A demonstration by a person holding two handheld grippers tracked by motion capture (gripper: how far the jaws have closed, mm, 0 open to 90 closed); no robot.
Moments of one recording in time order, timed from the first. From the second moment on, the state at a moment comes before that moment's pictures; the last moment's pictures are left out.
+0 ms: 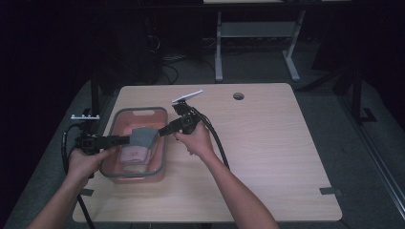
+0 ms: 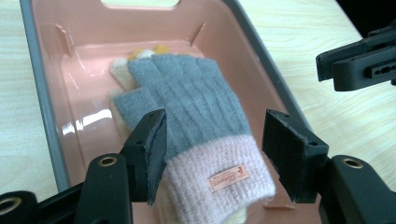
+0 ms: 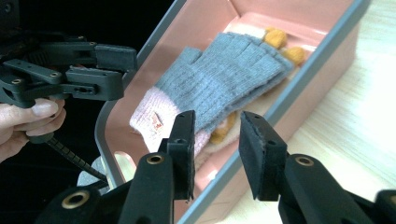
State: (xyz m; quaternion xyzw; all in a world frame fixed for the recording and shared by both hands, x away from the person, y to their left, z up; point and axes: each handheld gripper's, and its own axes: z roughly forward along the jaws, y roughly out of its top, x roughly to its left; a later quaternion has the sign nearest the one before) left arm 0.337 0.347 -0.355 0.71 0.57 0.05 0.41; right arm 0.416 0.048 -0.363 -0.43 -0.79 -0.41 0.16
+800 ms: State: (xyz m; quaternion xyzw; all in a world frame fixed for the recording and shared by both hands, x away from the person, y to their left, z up) left arm 0.337 0.321 -0.334 0.71 0.53 0.03 0.46; right arm 0.417 0.006 -0.359 -0.44 -0.78 -0.43 0.16
